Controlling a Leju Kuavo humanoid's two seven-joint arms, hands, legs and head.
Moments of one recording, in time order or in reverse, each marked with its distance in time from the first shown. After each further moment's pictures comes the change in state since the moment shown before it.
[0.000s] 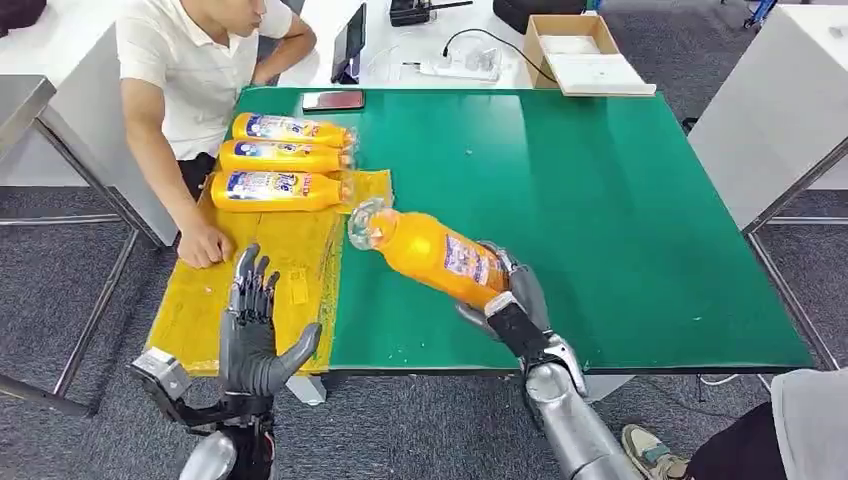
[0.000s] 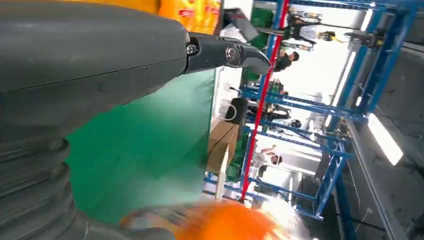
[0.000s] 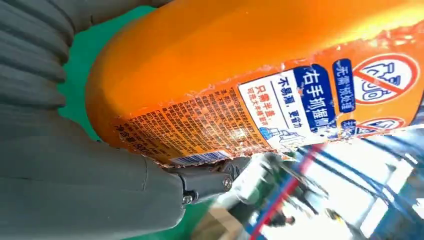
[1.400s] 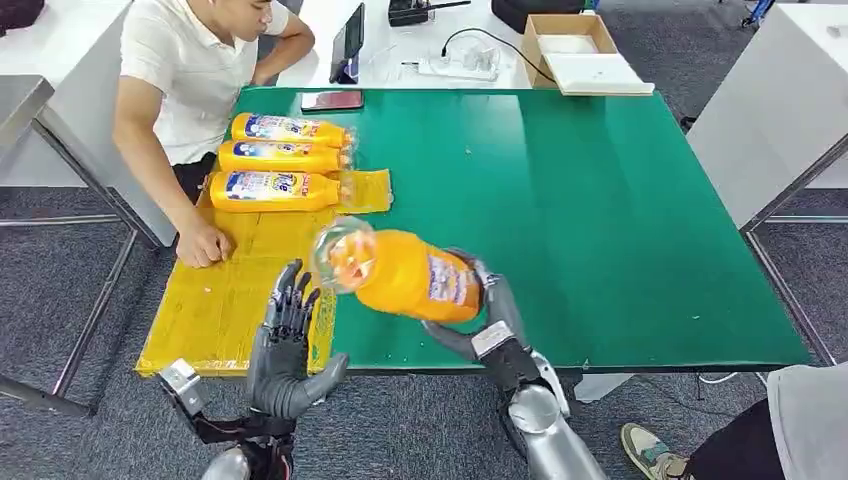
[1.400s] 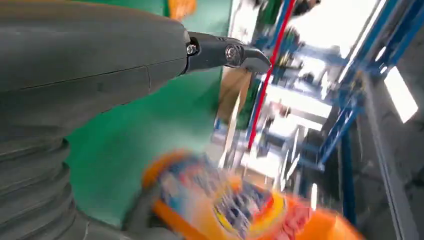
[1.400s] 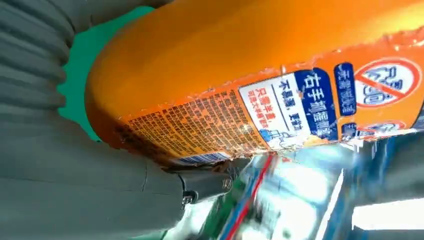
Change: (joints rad) left arm 0.025 -0.013 -0.072 0.010 0.059 -0.156 0.037; right arm 0.098 0.040 0.119 -0.210 0.005 0.116 0.001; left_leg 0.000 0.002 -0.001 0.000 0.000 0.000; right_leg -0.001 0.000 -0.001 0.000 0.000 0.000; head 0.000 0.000
